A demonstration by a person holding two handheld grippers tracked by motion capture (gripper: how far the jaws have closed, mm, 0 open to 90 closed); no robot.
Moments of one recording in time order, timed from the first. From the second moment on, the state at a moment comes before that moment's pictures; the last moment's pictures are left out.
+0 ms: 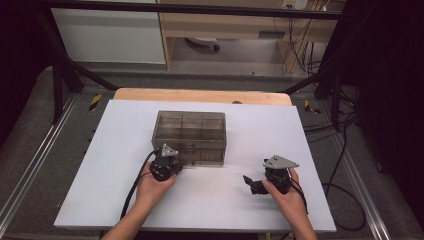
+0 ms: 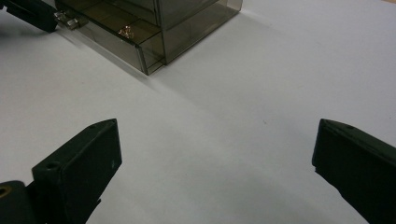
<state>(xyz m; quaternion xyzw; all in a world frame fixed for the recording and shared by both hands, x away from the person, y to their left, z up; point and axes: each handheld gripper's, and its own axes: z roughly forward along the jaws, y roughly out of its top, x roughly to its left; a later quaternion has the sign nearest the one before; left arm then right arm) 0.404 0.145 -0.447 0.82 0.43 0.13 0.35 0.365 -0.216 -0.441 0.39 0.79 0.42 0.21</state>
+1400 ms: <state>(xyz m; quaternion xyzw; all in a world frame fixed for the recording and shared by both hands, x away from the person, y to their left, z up) 0.414 0.143 -0.446 0.82 0.43 0.13 0.35 0.365 -0.216 -0.441 0.39 0.79 0.41 0.21</state>
